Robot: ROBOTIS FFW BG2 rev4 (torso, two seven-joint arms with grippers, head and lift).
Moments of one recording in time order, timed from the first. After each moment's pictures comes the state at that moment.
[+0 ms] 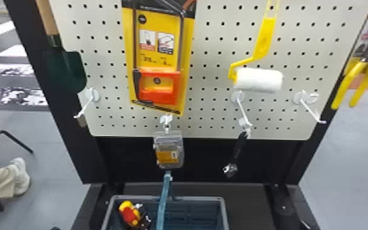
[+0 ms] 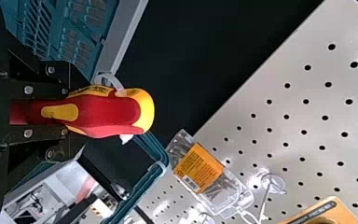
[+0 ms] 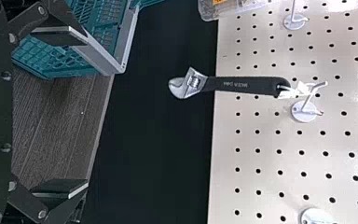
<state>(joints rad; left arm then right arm) 0.47 0.09 -0.03 -1.85 0.68 0.17 -0.50 0.66 0.00 -0.08 -2.11 0.02 0.07 0.43</state>
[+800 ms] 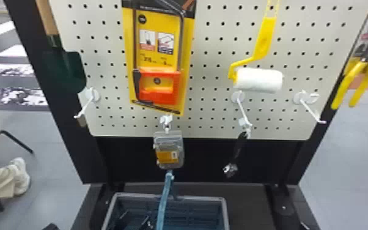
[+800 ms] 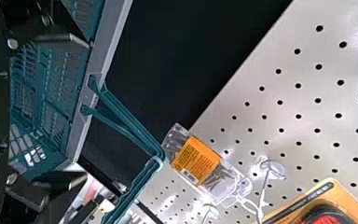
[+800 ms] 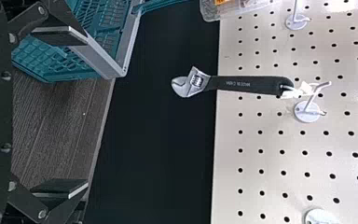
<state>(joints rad) 0.45 0.08 -0.01 -1.83 0.61 0.14 -0.56 0.66 0.00 -0.08 -2.11 0.02 0.07 0.44</state>
